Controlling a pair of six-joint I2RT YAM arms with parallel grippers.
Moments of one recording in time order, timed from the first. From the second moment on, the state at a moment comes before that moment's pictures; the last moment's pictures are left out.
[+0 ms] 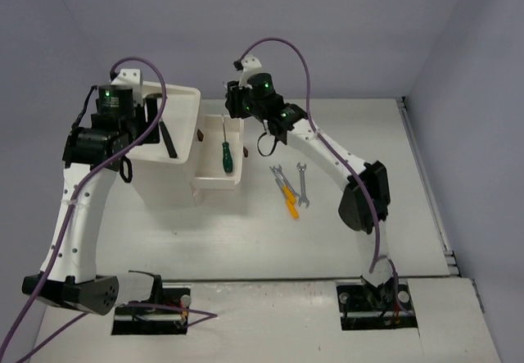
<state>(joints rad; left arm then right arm) -0.15 1.27 1.69 -1.03 -0.29 -0.07 0.68 2.09 1.99 -0.22 0.05 0.20</state>
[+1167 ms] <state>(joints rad) -0.15 1.23 1.68 -1.03 -0.28 -0.07 0.74 2.08 1.79 -0.22 -0.05 0.23</state>
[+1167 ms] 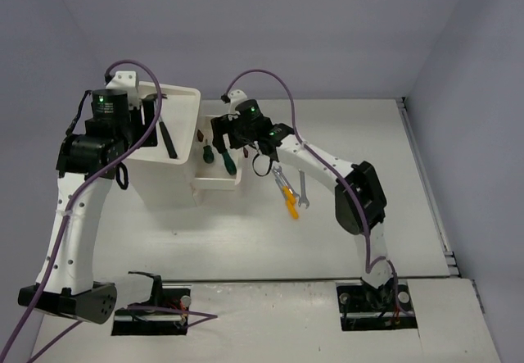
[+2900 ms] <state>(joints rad) -0.16 1.33 1.80 -1.06 -0.23 -0.09 0.73 1.42 1.02 -0.28 0.24 0.47</state>
